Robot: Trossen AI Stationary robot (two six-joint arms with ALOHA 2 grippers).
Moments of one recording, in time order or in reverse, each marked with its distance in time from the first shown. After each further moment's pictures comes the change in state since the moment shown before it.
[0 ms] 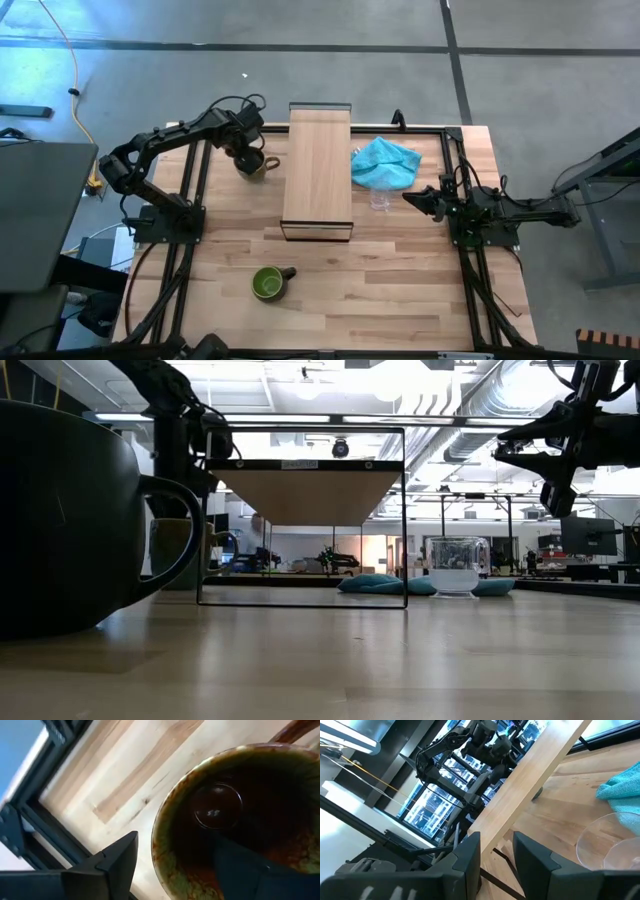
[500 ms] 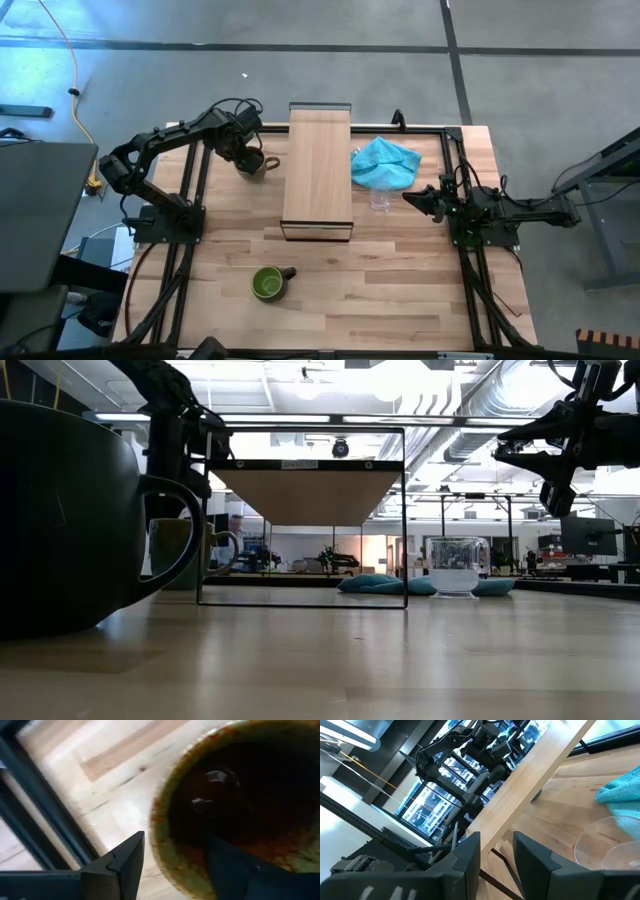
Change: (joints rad) left arm 0.000 0.000 0.000 -0.085 0.048 -0.260; right arm 0.000 0.000 0.000 0.000 0.000 -0.029
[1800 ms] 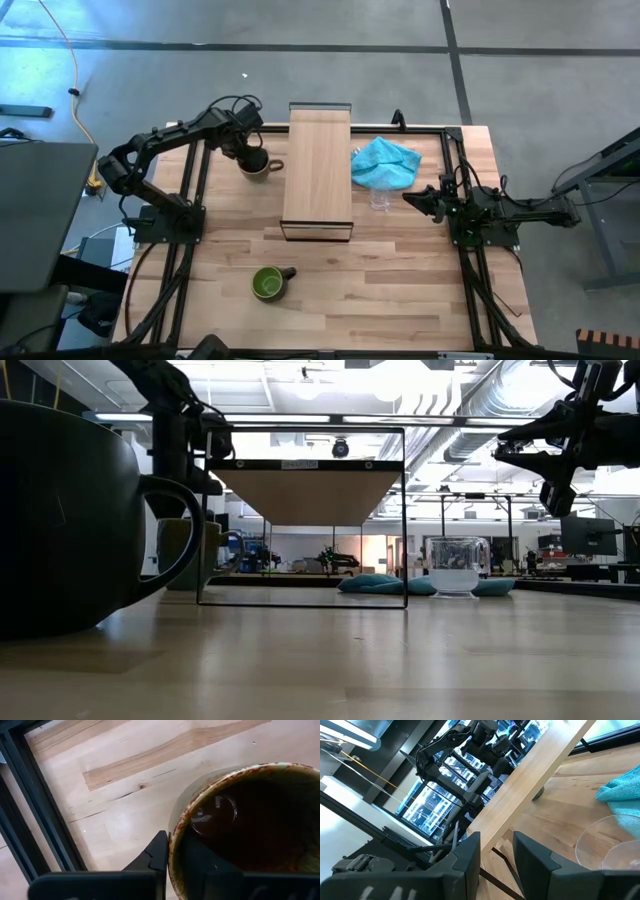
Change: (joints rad) left arm 0.000 -0.003 0.002 0.070 -0.017 -0.156; right arm 0.000 0.000 0.000 0.000 -0.006 0.003
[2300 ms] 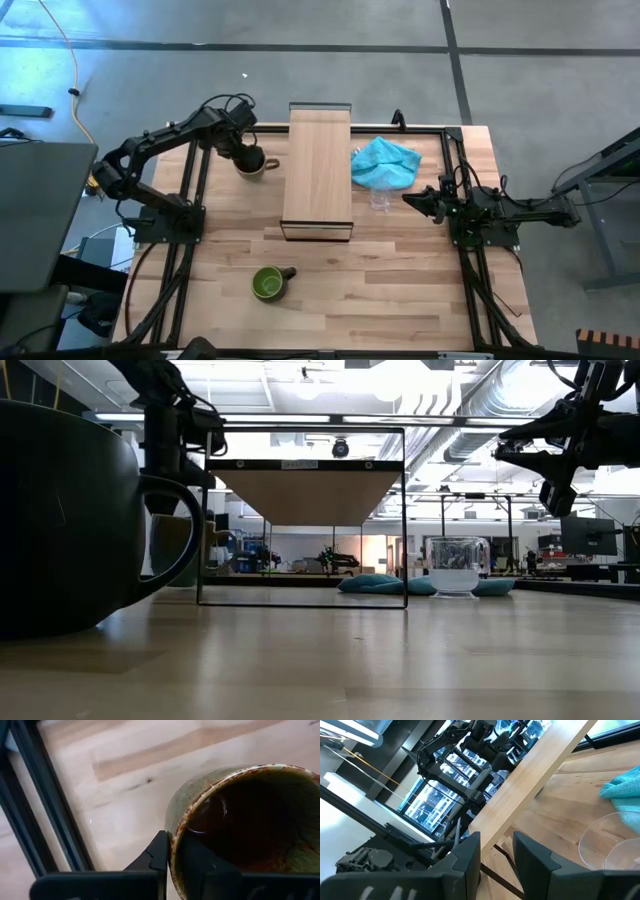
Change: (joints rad) left arm 0.029 -0.067 -0.005 -0.046 0.021 -0.025; right arm 0.000 0.000 0.000 -0.001 -0.019 -0.001
